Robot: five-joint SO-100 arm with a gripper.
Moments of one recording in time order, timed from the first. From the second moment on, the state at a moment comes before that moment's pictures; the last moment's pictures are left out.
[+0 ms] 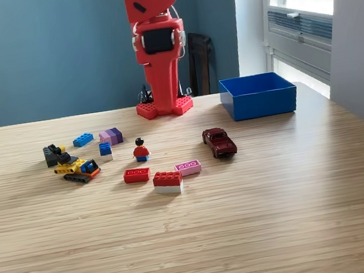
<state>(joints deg) 0.8 84.7 70.4 91.8 18.9</state>
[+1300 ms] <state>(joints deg) 35.1 85.6 102.5 75.3 24.0</state>
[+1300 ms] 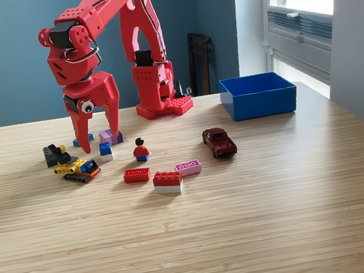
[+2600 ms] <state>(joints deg) 30.2 87.8 111.4 63.1 25.5</state>
